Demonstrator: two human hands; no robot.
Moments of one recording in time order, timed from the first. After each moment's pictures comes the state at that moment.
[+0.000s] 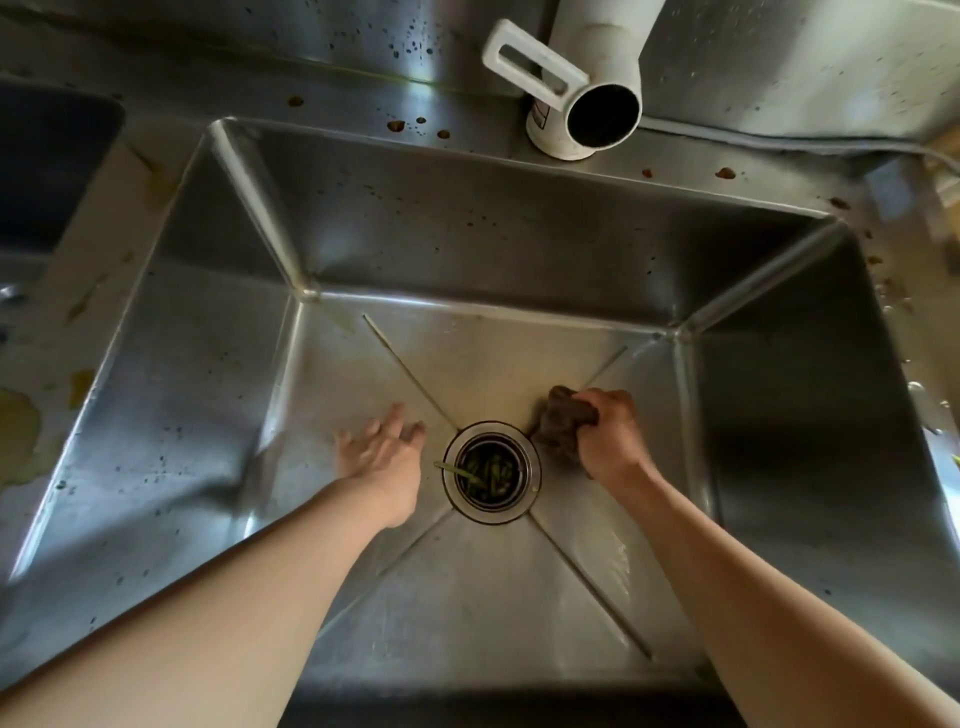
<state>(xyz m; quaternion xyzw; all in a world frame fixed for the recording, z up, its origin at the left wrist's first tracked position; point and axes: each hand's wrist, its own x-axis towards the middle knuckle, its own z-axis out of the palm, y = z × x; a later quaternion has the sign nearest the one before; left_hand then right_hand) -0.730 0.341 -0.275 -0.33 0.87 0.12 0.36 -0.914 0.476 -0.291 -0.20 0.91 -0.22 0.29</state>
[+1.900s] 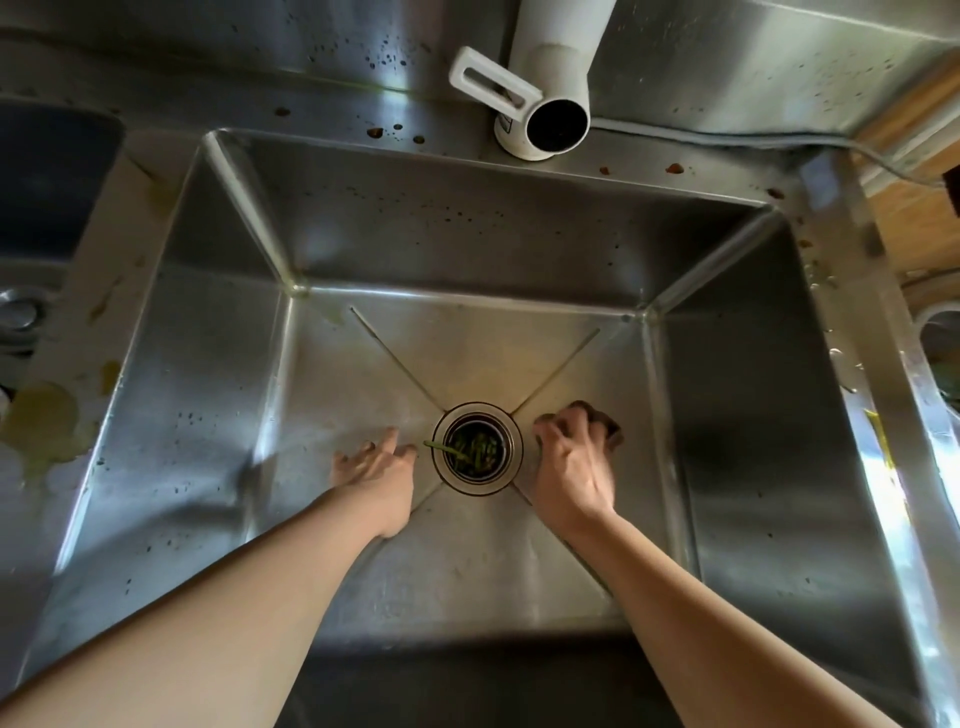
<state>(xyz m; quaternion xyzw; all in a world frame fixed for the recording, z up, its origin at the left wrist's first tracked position) -0.713 0.366 -0.251 -0.30 0.86 0.16 0.39 -0.846 0.504 -0.245 -0.31 0.93 -0.02 0.22</state>
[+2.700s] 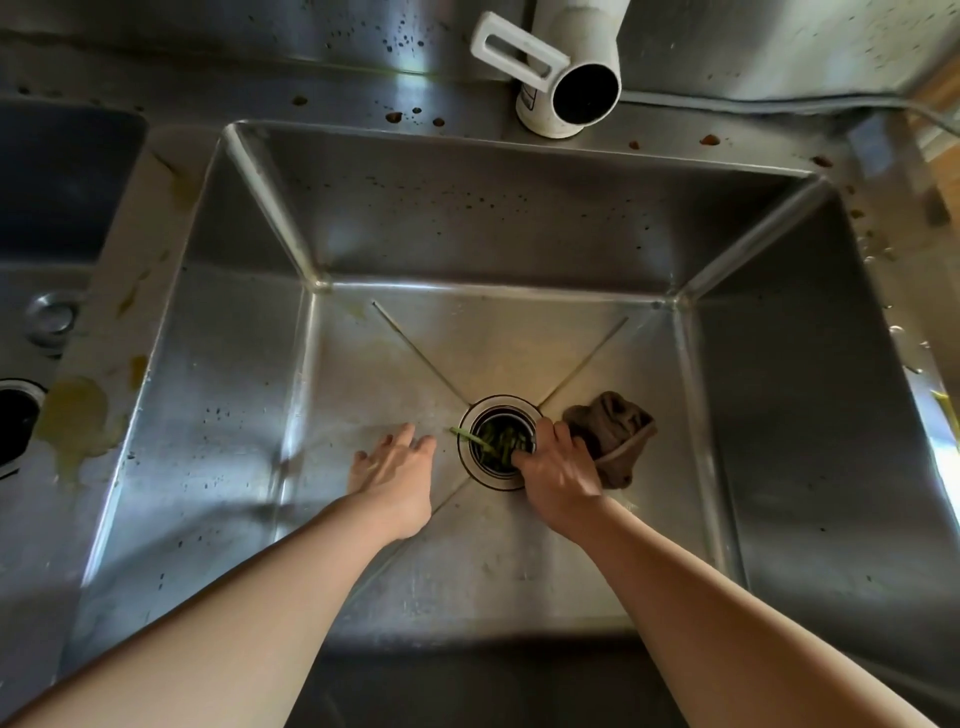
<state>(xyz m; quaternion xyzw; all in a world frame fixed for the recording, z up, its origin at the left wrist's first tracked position) -0.701 0.364 -0.254 -0.34 0.86 0.20 0.32 -0.829 0.489 -0.290 -0.47 0.83 0.12 0.27</state>
